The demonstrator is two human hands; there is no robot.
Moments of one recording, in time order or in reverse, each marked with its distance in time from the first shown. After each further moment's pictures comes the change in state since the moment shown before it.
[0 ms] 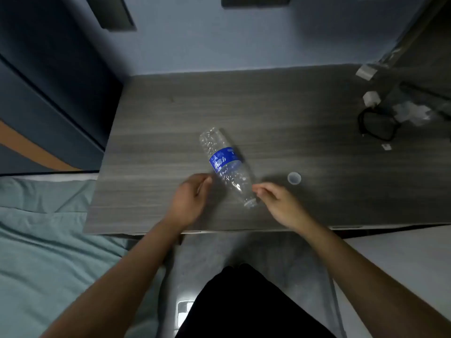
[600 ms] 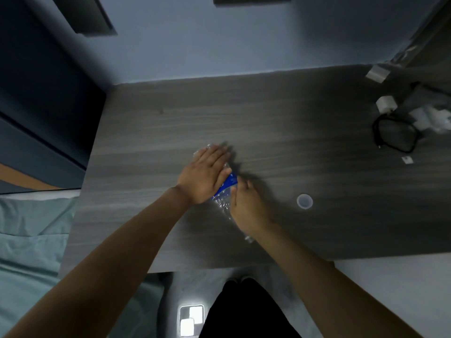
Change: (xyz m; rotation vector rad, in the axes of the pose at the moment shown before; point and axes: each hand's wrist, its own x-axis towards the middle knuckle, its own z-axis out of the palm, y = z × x) left_hand 0.129 -0.018 0.024 0.661 -0.189 0.469; right_hand 0.090 -0.014 0.055 -0.374 0.138 -0.006
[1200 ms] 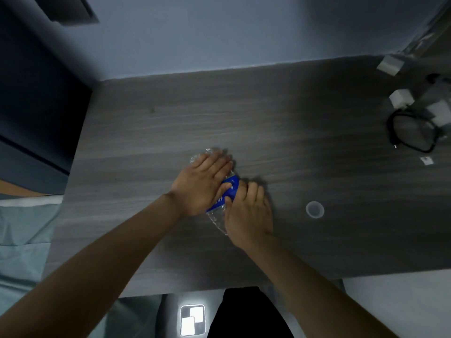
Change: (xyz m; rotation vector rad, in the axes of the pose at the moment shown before) left_hand 0.007 -0.014 0.015 0.339 -0.090 0.187; right_hand 0.009 0.009 0.027 -0.272 0.137 -0.030
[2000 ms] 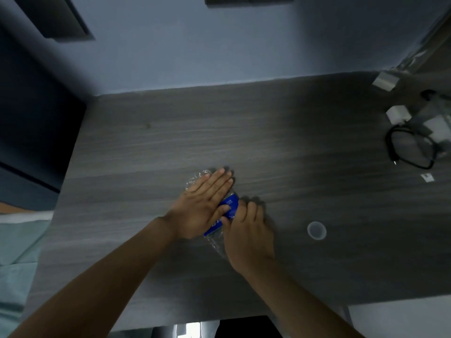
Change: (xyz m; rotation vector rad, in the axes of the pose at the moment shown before) left_hand 0.002 -0.003 0.015 -0.160 -0.045 0.020; right_hand 0.002 0.001 0.004 0.003 0.001 0.032
